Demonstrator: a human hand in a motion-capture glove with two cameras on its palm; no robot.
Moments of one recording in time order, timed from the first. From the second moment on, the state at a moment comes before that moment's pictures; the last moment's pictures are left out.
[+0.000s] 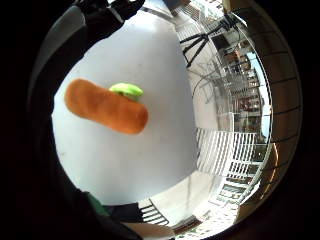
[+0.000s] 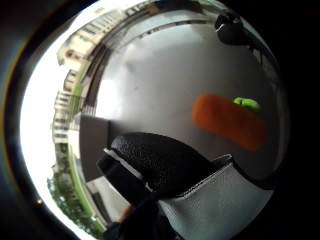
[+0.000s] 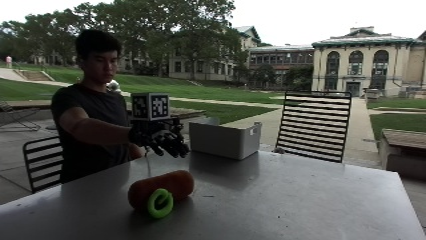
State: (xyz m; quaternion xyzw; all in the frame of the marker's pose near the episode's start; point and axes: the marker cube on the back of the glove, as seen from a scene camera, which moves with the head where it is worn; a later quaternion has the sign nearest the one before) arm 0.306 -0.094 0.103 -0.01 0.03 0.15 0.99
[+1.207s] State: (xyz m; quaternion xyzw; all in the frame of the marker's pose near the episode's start) arm 0.345 -0.110 0.230 0.00 0.03 0.17 0.98
